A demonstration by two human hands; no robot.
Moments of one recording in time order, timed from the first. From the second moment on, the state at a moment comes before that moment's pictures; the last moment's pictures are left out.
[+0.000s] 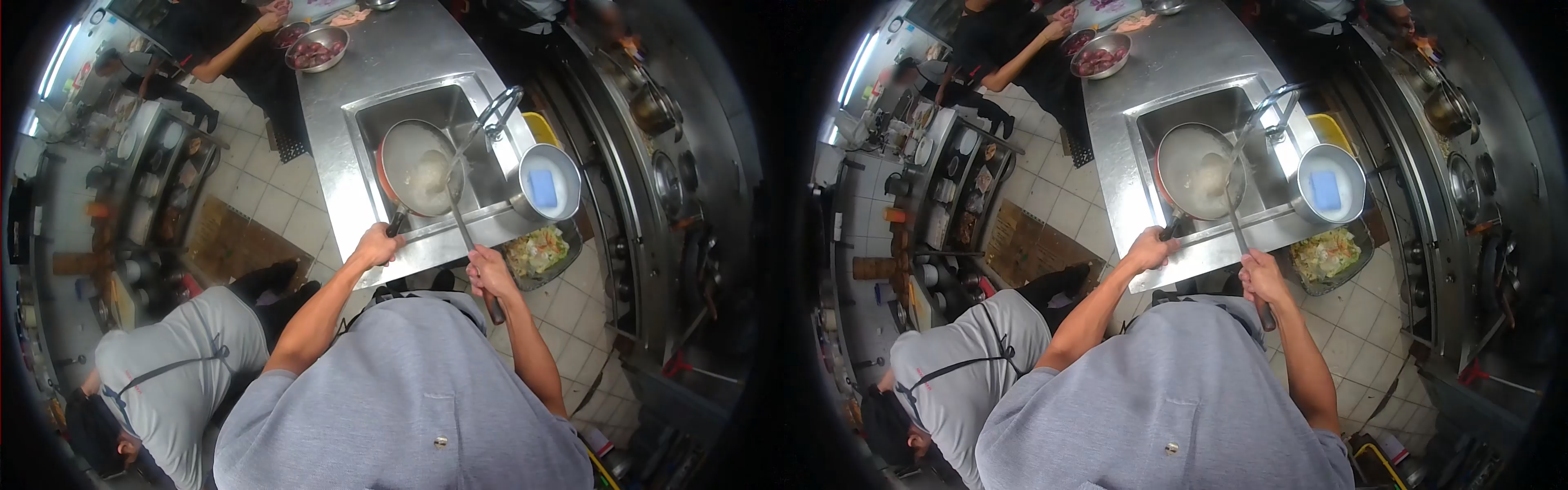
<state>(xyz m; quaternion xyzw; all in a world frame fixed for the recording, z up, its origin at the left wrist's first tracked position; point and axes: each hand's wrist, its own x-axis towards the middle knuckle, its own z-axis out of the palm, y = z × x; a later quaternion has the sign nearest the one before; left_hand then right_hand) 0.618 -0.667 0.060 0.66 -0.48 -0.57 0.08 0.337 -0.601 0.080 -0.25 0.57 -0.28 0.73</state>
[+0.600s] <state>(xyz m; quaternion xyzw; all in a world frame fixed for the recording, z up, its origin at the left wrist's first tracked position) 0.626 -0.656 0.051 0.65 -0.45 -0.61 0.11 0.352 -0.606 0.088 -0.27 0.58 -0.26 0.73</state>
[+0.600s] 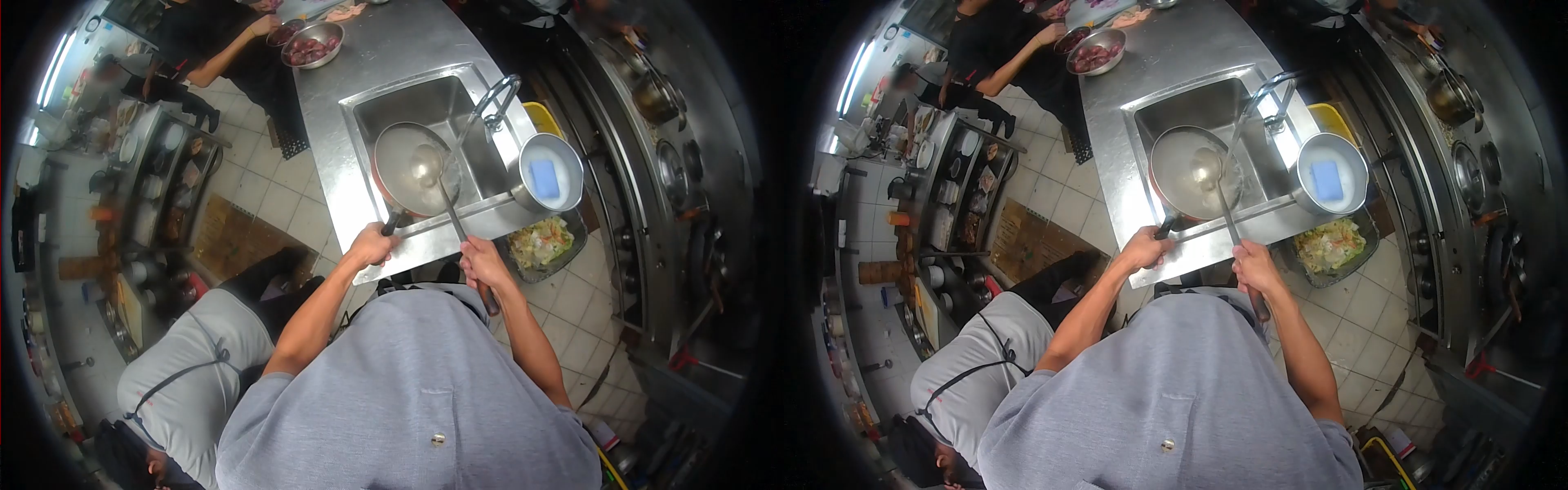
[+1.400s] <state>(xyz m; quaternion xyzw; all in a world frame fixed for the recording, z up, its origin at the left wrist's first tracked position) 0.619 -0.671 0.058 0.66 -0.46 -0.59 0.05 0.377 -0.670 0.052 0.02 0.43 -0.38 0.82</state>
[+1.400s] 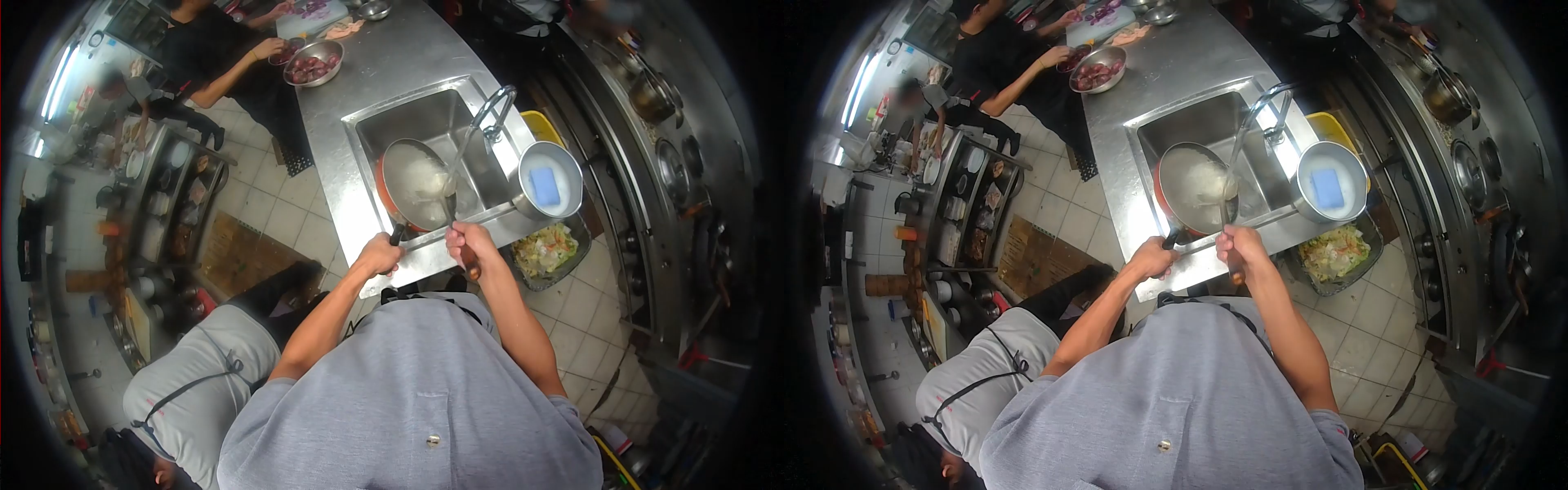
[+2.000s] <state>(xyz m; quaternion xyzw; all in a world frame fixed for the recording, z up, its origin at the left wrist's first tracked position) 0.638 -0.681 0.088 0.67 -0.50 -0.55 0.01 0.352 -0.618 0.120 -0.35 0.55 -0.21 0.73</state>
